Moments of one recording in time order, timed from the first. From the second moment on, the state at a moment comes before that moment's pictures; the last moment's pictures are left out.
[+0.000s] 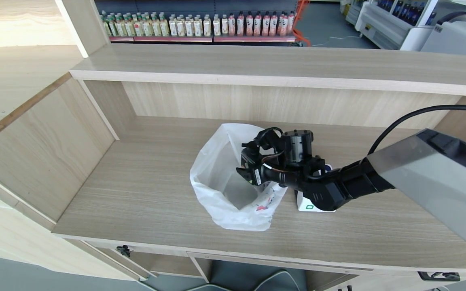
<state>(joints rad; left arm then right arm) 0.00 0.00 0.00 0.00 0.00 0.00 0.56 2.26 -1.36 -0.64 0.04 -0.13</state>
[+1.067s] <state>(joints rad) 0.00 0.00 0.00 0.00 0.00 0.00 0.07 1.32 -0.96 -0.09 0.22 0.04</state>
